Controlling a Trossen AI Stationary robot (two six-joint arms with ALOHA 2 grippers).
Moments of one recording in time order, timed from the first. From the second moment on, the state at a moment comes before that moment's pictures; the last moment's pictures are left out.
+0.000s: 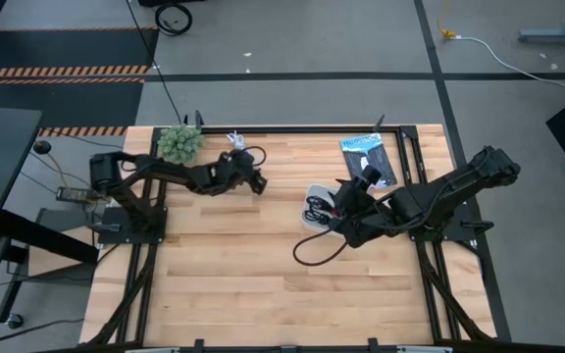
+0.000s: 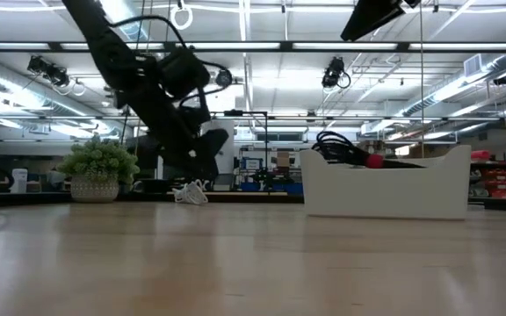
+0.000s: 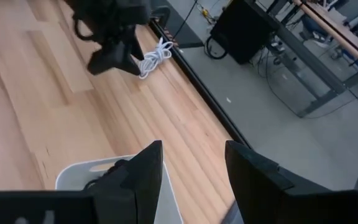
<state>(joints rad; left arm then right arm) 0.30 1.66 0.71 0.21 -0.50 -0.41 0.40 1.39 1.24 -0.97 1.00 0.57</state>
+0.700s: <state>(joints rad) 0.33 1.76 0.73 0.13 -0.54 -0.45 0.45 1.39 1.24 -0.97 1.02 0.55</state>
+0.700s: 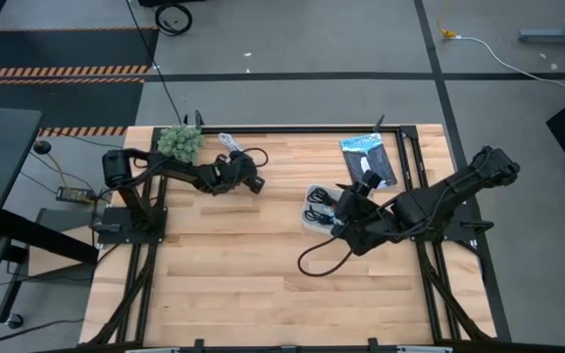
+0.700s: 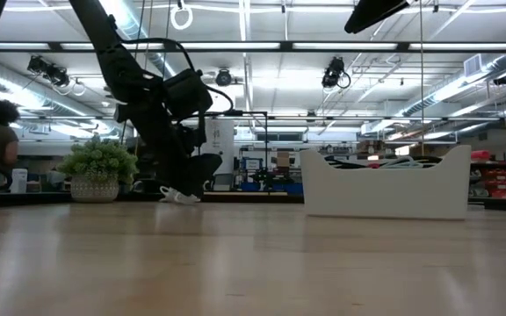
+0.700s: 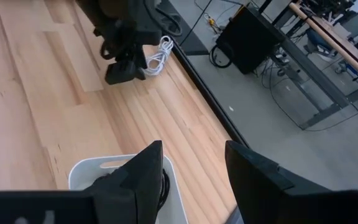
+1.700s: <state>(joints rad) 0.42 1.80 0.73 0.14 -0.53 -0.25 0.46 1.39 1.24 -0.92 1.03 0.54</state>
